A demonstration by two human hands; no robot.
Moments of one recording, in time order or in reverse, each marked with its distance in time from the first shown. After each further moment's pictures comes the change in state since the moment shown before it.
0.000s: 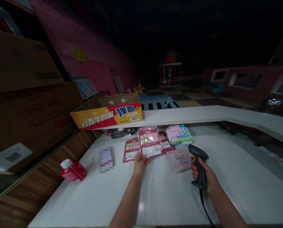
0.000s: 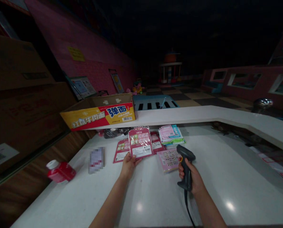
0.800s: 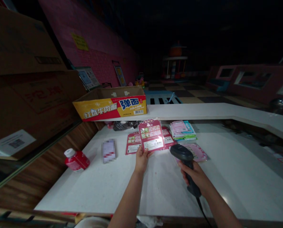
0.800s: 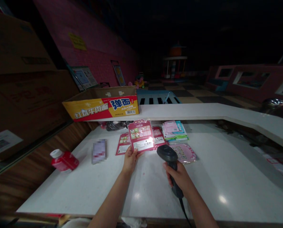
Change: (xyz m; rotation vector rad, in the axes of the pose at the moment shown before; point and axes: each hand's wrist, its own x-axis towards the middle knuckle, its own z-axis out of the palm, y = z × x) left_hand -0.002 -0.010 -0.004 -0.039 -0.038 0.096; right_hand -0.032 0.025 0.071 -0.734 -0.018 -0.066
